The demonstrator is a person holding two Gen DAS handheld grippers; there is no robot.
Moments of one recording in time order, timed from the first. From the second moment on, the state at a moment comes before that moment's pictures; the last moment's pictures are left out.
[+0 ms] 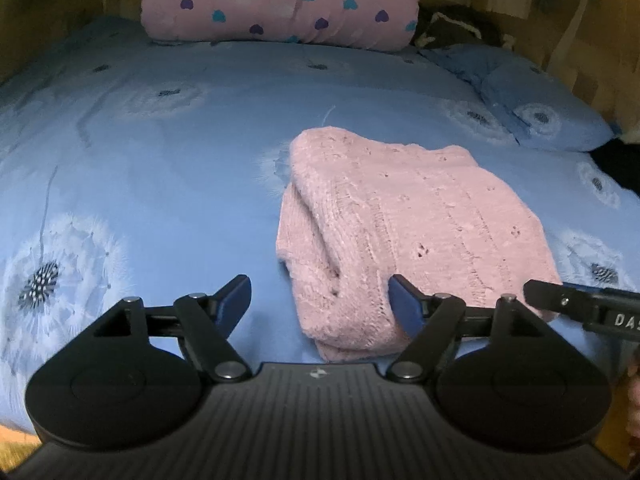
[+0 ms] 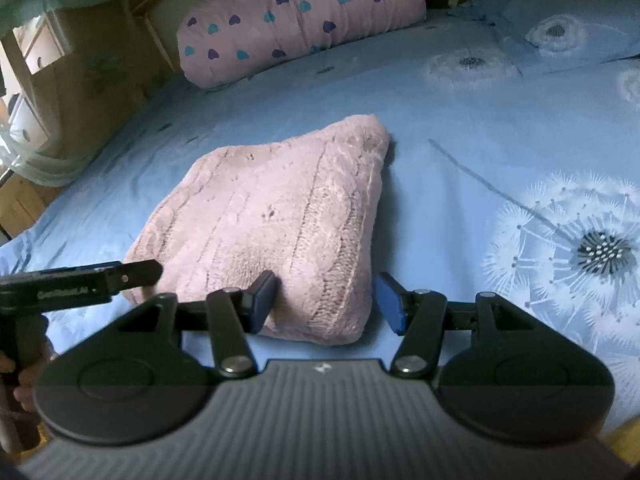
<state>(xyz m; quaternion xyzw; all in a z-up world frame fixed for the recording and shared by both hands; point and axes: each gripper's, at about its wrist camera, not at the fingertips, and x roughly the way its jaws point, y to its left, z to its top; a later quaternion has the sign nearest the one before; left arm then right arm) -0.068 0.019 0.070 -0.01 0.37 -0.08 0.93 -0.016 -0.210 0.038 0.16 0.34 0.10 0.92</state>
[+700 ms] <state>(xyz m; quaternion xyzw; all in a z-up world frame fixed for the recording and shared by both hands) -0.116 -0.014 0.031 0.01 0.41 -0.01 0.91 -0.080 -0.177 0.029 0.03 0.30 0.04 0.95</state>
